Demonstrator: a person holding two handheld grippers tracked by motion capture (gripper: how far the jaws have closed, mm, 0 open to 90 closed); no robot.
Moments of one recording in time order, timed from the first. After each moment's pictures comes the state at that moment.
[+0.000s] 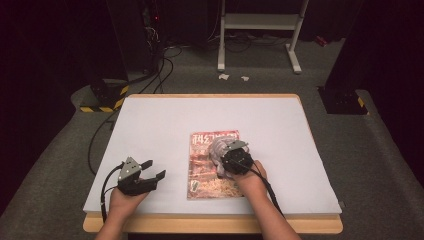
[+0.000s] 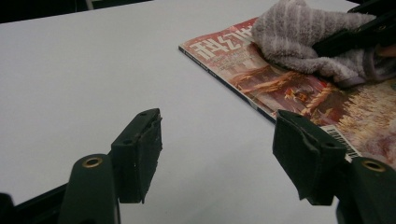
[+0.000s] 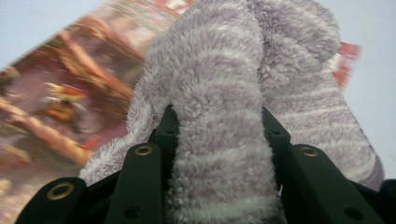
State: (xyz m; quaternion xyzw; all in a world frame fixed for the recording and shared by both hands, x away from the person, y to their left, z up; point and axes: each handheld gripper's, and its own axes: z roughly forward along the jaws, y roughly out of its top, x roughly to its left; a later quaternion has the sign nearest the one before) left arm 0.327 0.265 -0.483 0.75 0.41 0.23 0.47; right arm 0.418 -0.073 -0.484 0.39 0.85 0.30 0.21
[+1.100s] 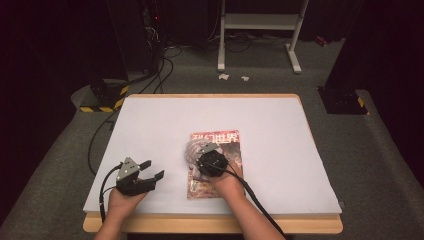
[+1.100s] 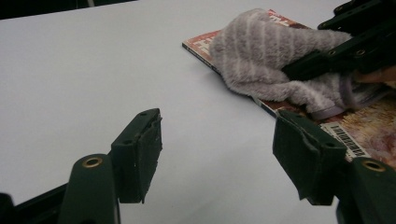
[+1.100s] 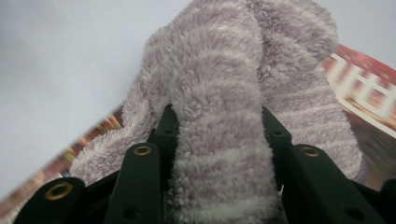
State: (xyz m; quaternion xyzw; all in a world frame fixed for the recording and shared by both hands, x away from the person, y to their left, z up) left arm 0.327 0.269 -0.485 0.75 0.42 0.23 0.47; right arm 0.412 -0.007 -0.488 0.34 0.87 0.32 0.18
